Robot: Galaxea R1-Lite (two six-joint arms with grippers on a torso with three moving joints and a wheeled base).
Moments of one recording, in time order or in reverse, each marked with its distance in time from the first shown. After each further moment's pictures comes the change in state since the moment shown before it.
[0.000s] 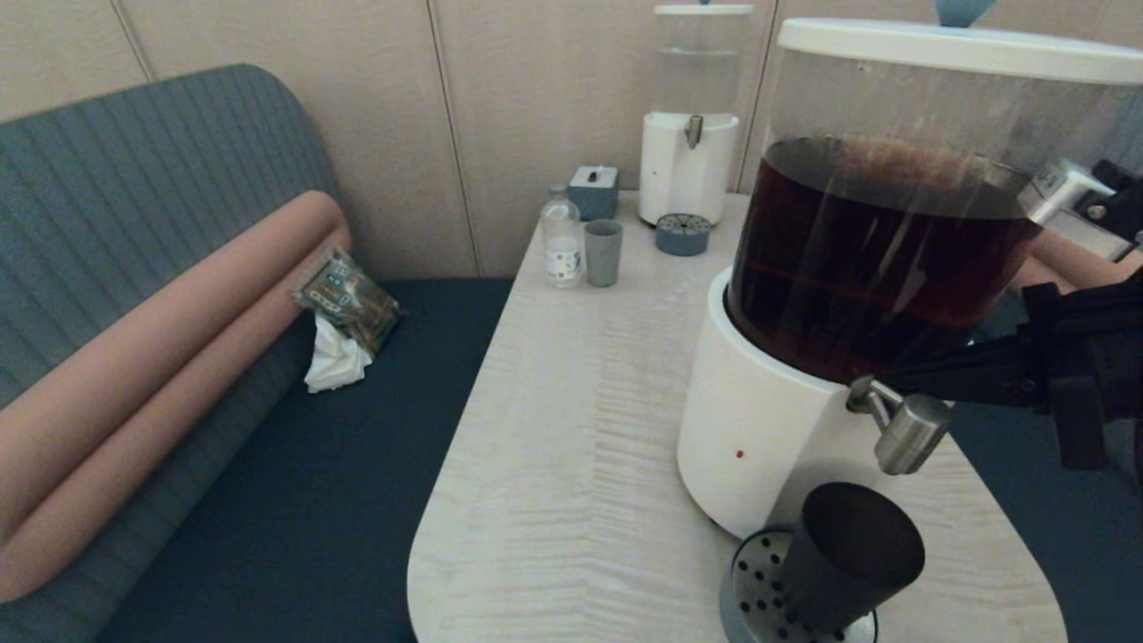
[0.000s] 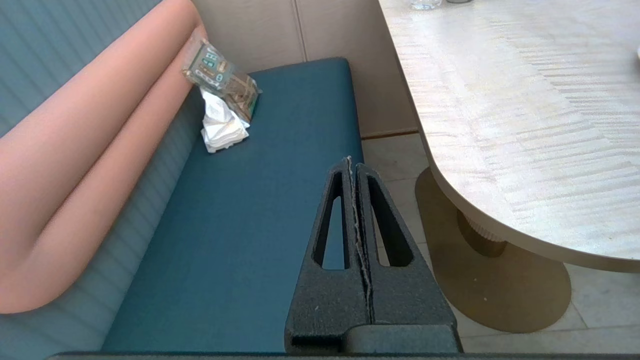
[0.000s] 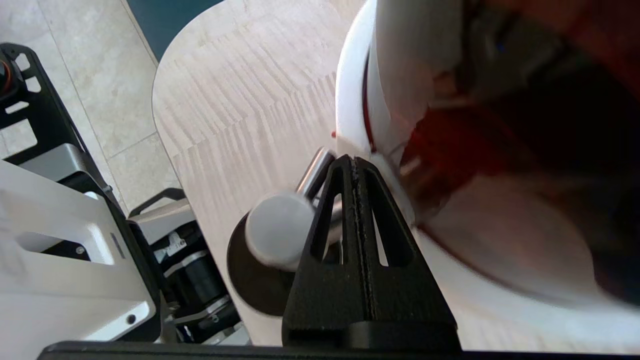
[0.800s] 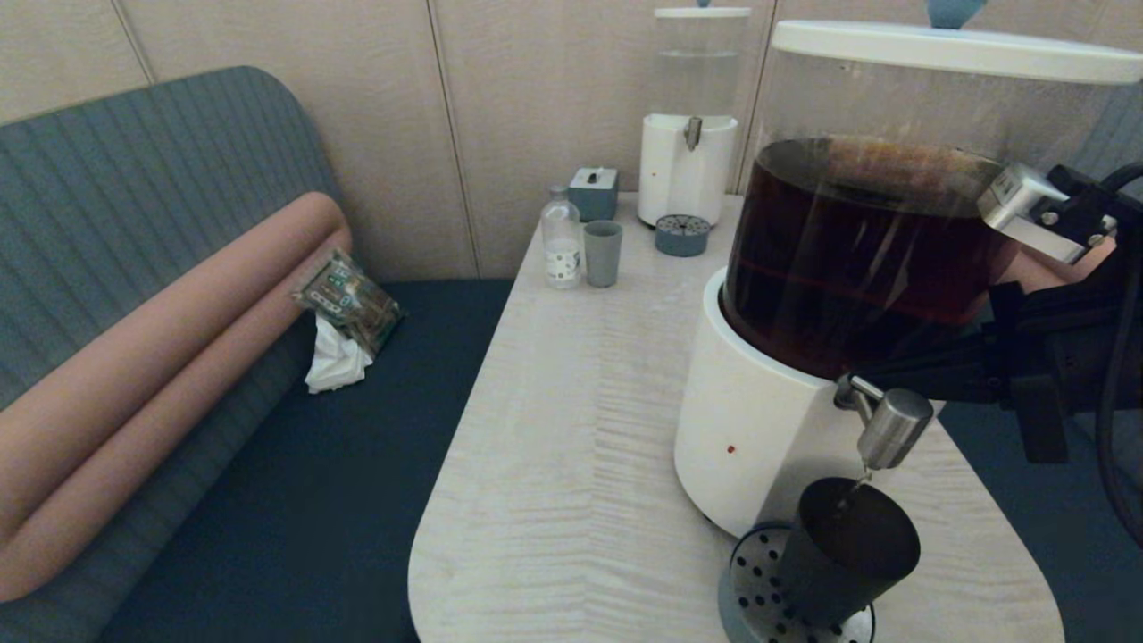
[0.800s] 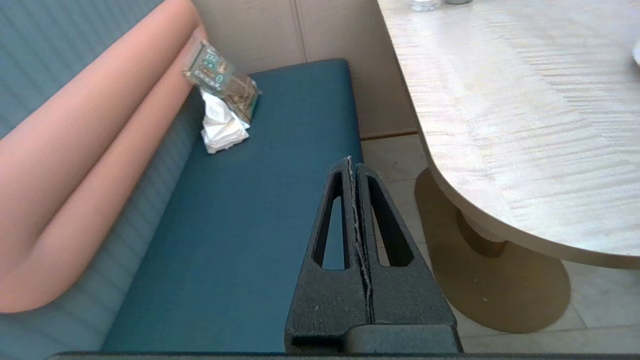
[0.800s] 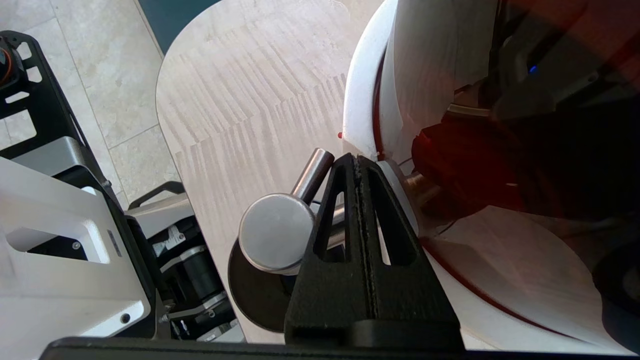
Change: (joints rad) left arm 0.000 0.000 0.000 0.000 -0.001 0.000; right arm 0.012 0.040 -0.017 -0.024 -0.008 -0.004
